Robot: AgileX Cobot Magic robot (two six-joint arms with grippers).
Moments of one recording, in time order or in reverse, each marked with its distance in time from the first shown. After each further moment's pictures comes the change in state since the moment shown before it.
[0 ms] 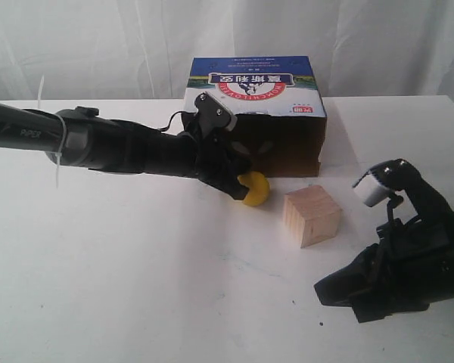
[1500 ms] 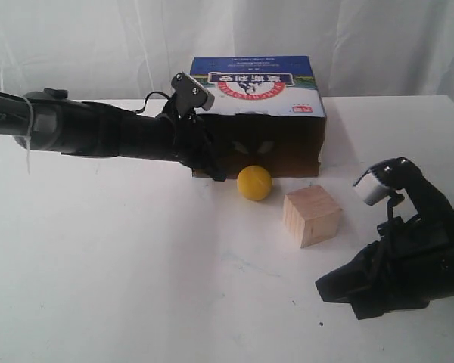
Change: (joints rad) left arm 0.090 -0.085 0.032 0.013 0.065 -0.011; right arm 0.000 0.000 0.000 0.000 -0.023 0.000
